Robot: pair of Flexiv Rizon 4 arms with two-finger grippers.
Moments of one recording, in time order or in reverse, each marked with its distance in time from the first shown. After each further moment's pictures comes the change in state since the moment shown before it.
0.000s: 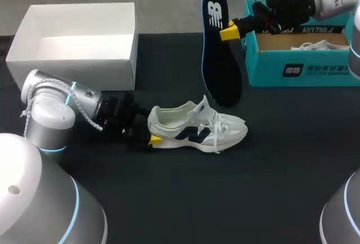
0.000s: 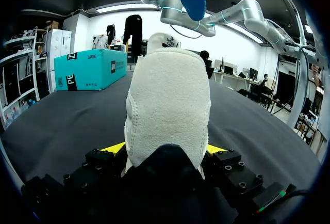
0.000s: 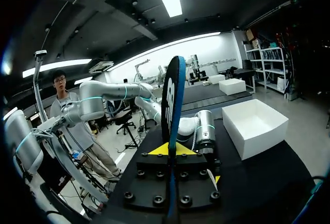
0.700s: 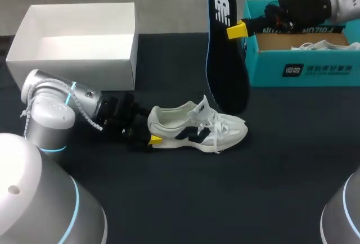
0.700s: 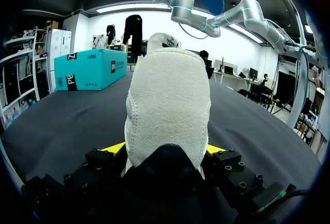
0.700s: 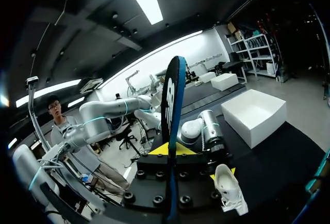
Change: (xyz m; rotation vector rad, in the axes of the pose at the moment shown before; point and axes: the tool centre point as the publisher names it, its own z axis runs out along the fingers) left arm 0.000 0.000 0.000 0.000 0.000 0.000; right arm 0.046 0.019 -0.009 -0.049 -0.051 0.194
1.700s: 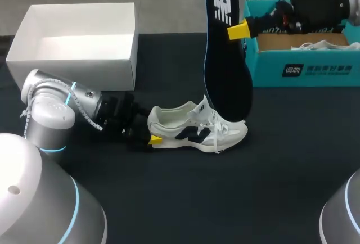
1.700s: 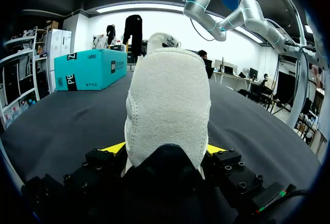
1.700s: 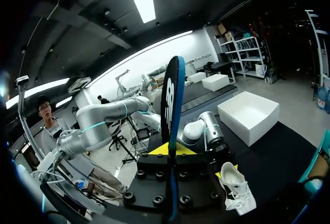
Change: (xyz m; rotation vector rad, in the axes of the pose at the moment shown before) left arm 0.000 0.000 0.000 0.000 0.000 0.000; right arm 0.068 0.015 0.005 0.012 -0.122 -0.002
